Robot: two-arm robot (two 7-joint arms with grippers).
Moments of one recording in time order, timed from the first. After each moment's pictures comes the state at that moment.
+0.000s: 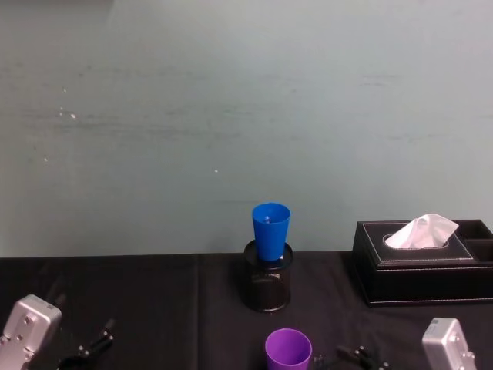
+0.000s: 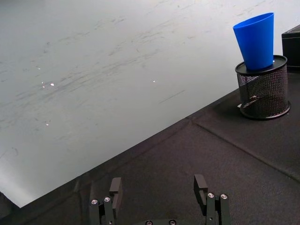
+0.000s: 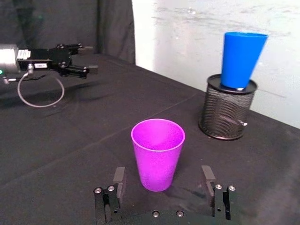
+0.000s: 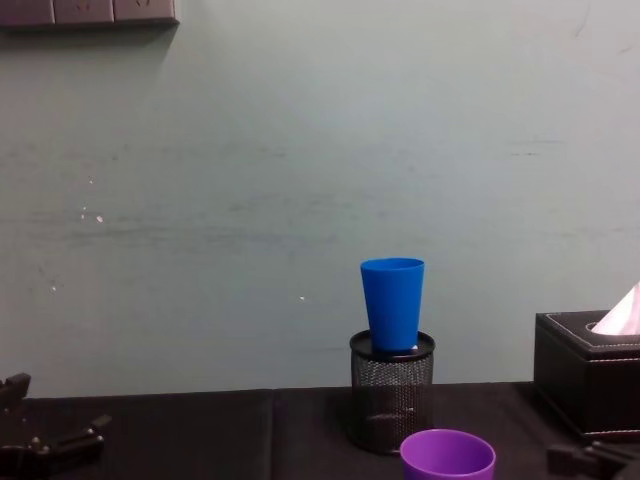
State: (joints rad) left arm -0.20 0.60 0.45 -1.41 -0.25 -0.12 0.03; right arm 0.21 0.59 -0.45 -1.39 0.47 -0.14 0.57
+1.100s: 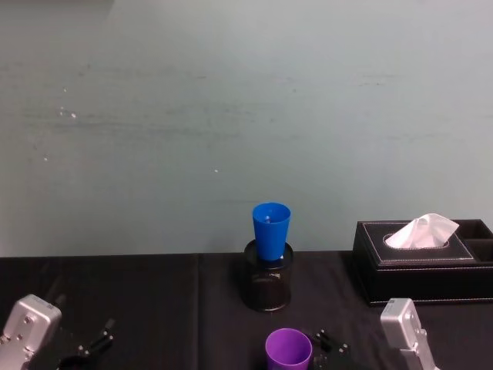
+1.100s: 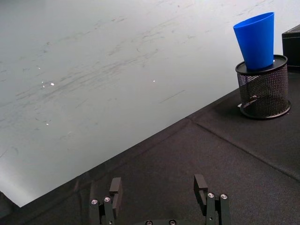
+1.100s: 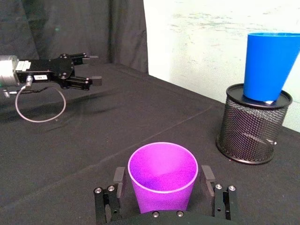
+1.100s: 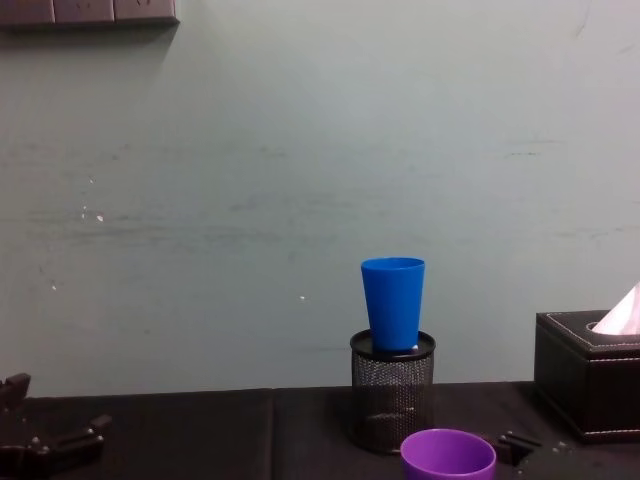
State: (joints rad) left arm -0.20 0.60 0.45 -1.41 -0.25 -0.12 0.03; right arm 0.38 0.41 -0.48 -1.12 0.43 -0.19 0.71
